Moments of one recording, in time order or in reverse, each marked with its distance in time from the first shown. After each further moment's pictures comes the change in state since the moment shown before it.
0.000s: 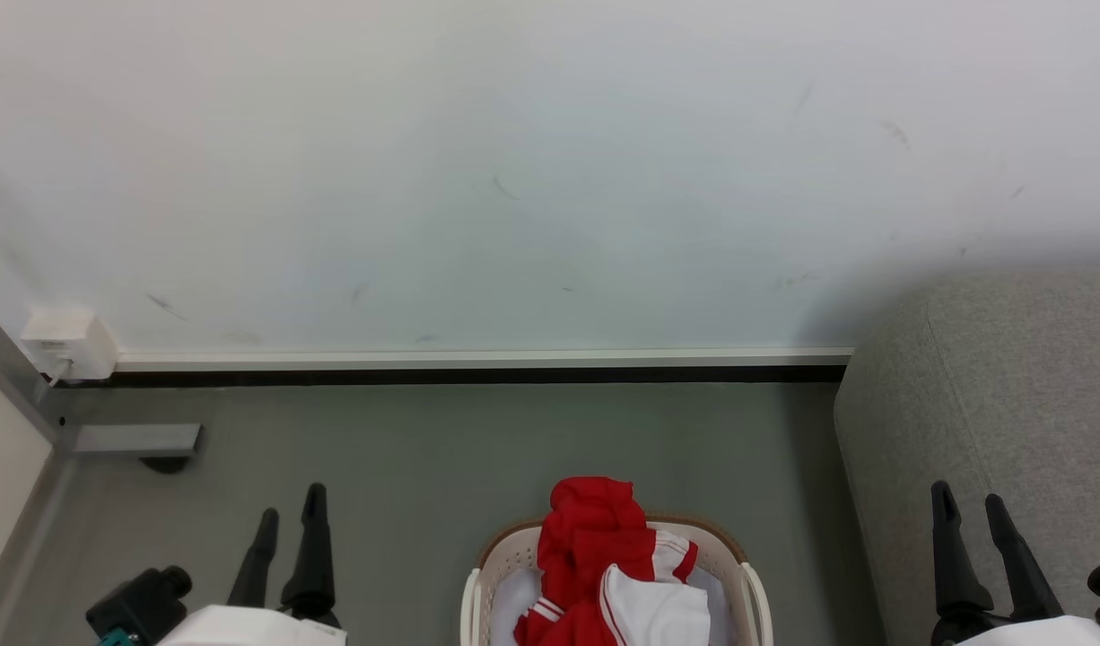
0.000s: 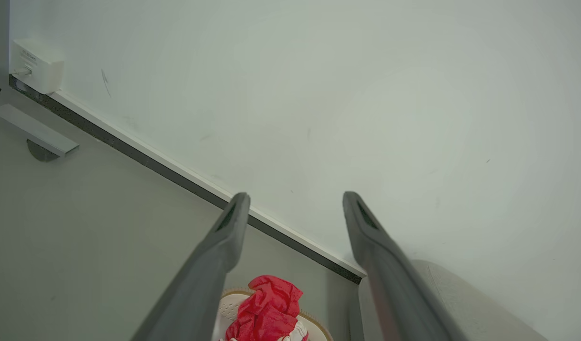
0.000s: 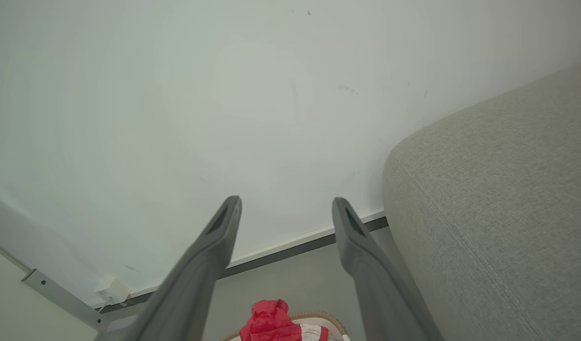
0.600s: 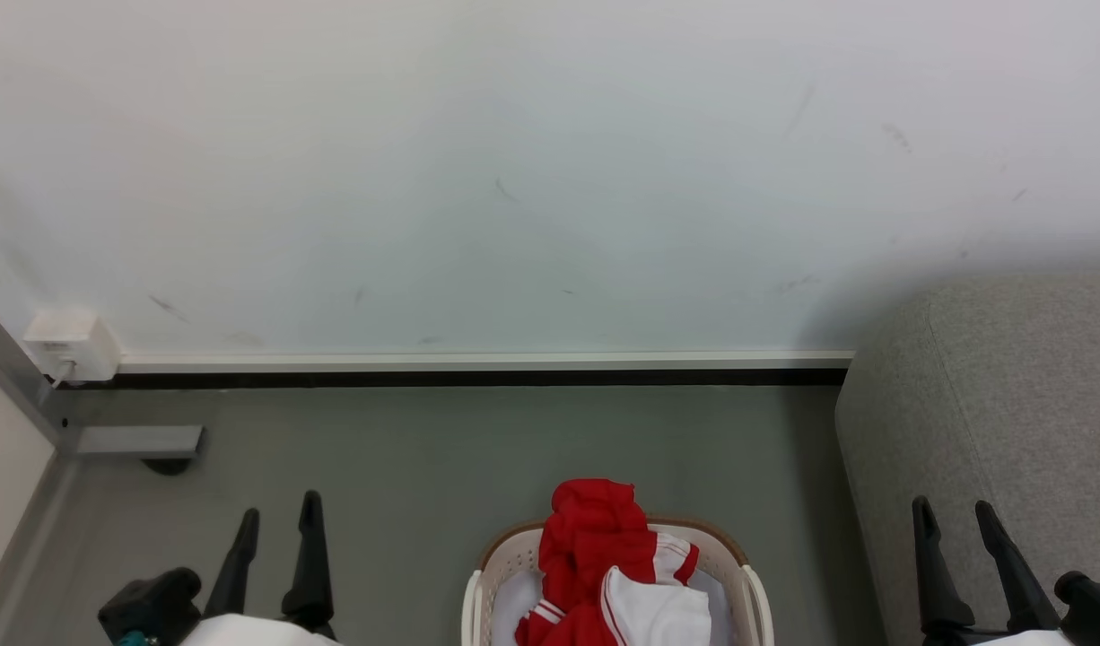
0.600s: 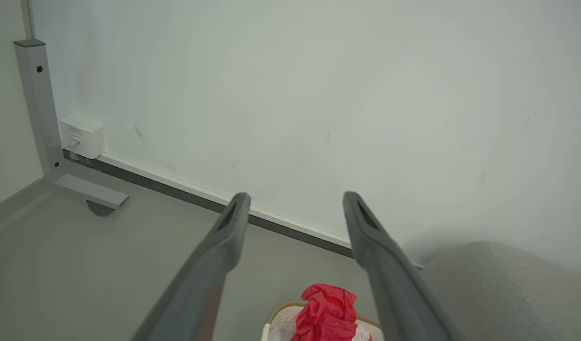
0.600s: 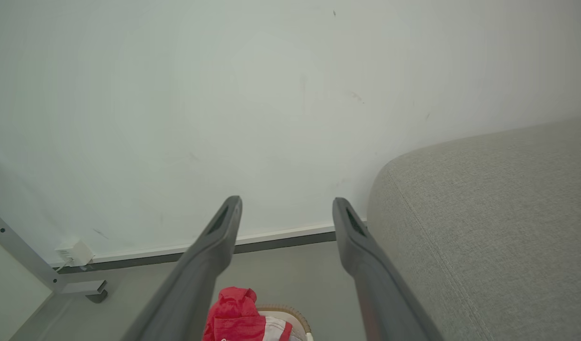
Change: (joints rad) left arm 0.020 0.018 -0.003 -0.009 0.238 0.032 -0.051; right arm 0.012 -0.006 0.016 0.025 -0.207 0.000 -0.051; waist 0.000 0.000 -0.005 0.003
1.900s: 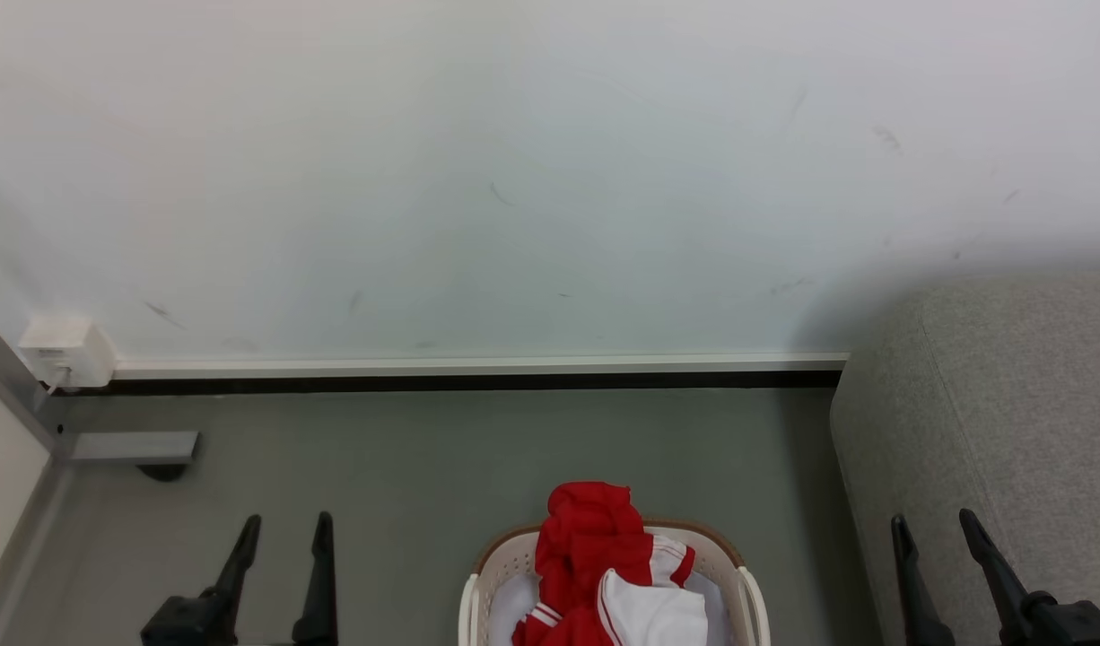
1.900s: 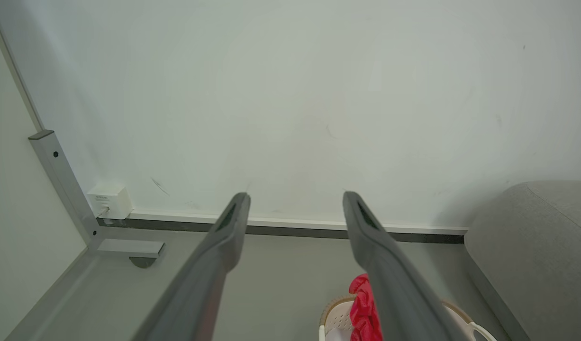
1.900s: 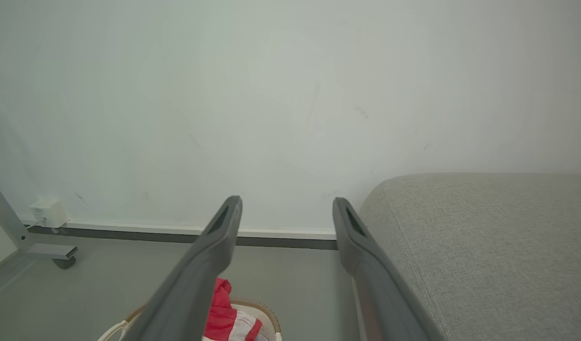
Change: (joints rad) left arm 0.032 0.025 -0.008 0.014 0.301 0.005 -0.081; right arm 0.016 0.002 0.009 0.026 -0.210 0.000 -0.081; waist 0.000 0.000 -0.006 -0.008
